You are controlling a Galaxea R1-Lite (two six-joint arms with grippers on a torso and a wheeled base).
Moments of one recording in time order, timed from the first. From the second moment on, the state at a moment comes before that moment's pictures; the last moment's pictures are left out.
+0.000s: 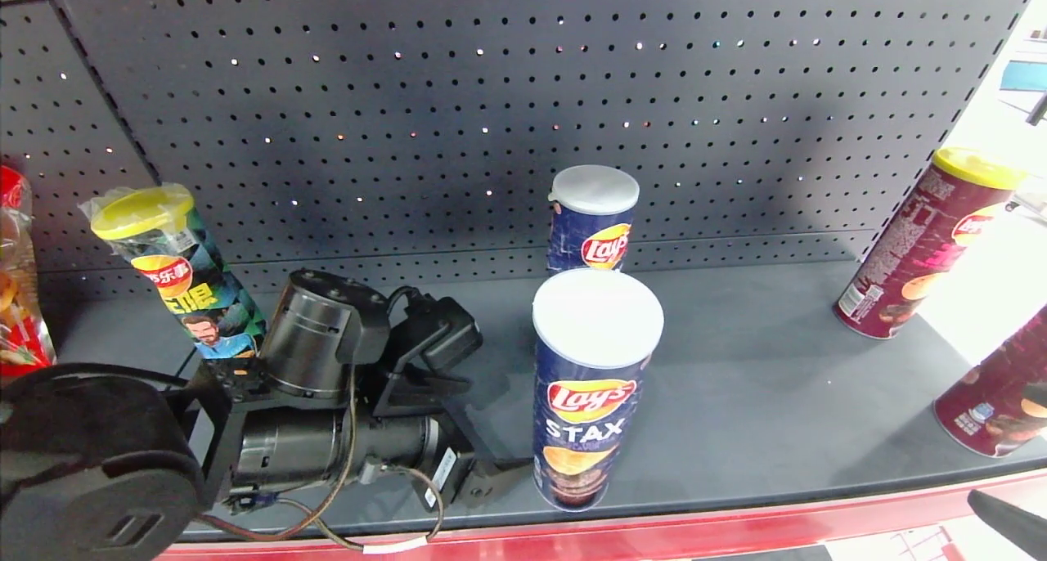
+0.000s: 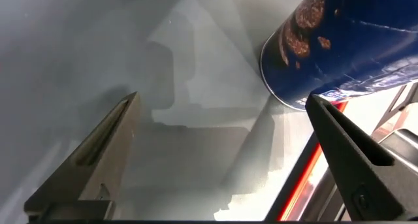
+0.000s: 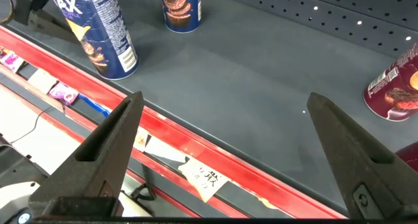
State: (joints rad) left arm -0.69 1.67 -0.71 -0.34 -0.22 0.11; right arm 0.57 0.69 -0.51 0.03 -0.04 -0.12
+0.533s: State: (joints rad) left arm -0.69 1.69 -0.72 -0.34 -0.22 0.11; right arm 0.57 0.69 -0.51 0.03 -0.04 -0.12
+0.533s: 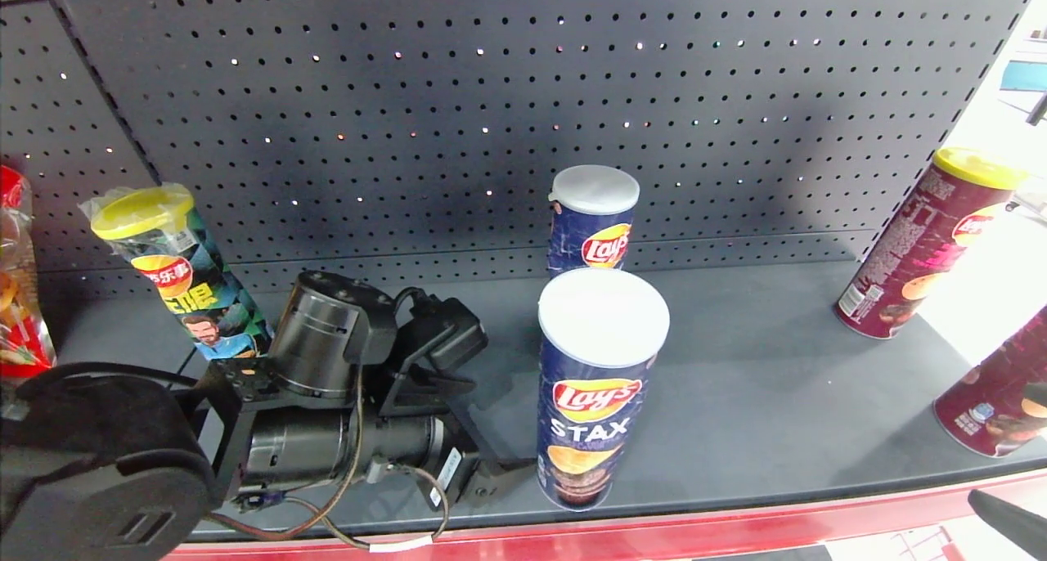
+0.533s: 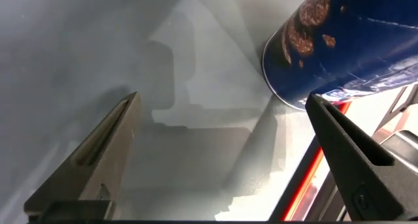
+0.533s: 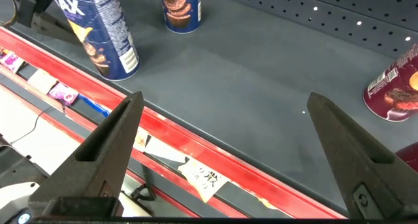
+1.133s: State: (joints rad) left arm -0.67 1.57 -0.64 -0.34 -0.18 0.10; right arm 0.57 0.69 -0.48 0.03 -0.06 -0.12
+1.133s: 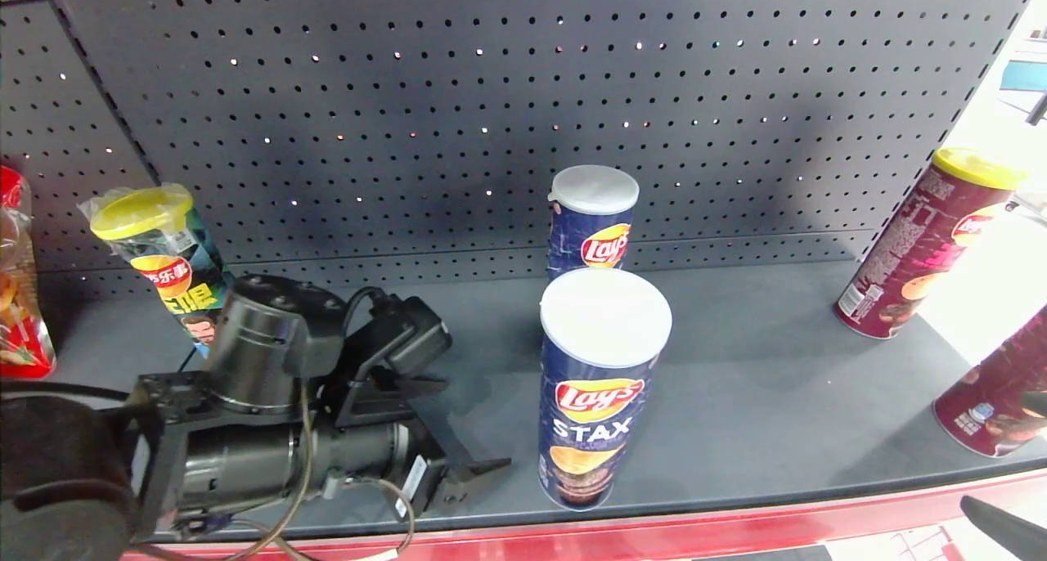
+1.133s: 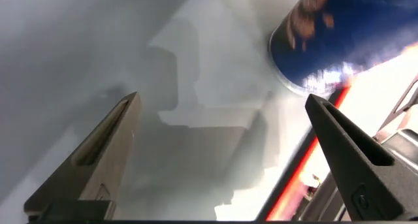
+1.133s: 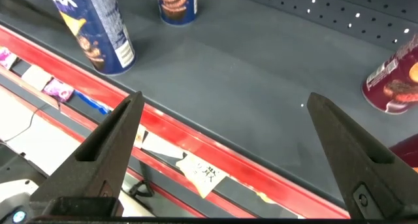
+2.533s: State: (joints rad) left arm -0.25 0.53 -0.45 0.41 0.29 0.09; right arm 0.15 0.44 -0.35 0.16 -0.20 -0.18
